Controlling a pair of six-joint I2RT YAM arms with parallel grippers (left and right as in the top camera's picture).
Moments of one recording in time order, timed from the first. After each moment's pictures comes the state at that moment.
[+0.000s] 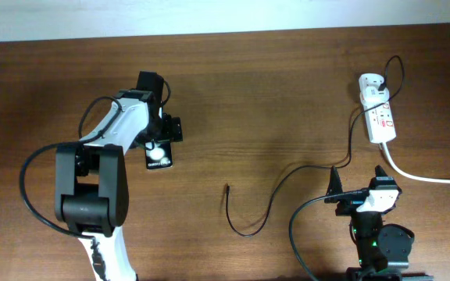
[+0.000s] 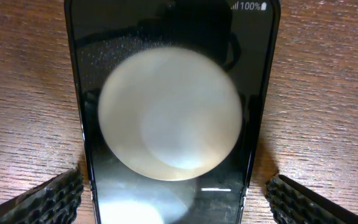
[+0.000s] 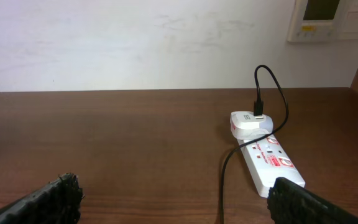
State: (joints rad) left arm -0.14 2.10 1.47 -0.81 -0.06 -0.26; right arm -0.07 0.01 0.01 -0.07 -0.05 0.02
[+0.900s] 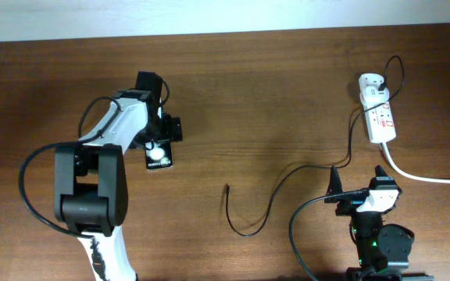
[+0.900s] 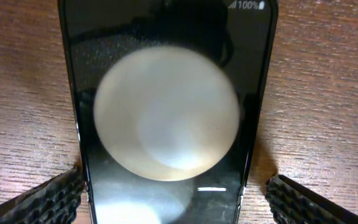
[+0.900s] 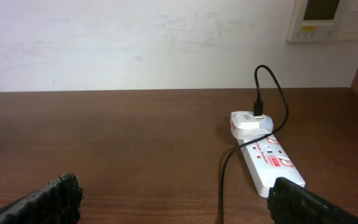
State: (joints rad) left arm -0.13 2.10 1.47 -0.82 -0.03 -0.25; right arm -0.07 0.01 0.01 -0.07 -0.05 0.02
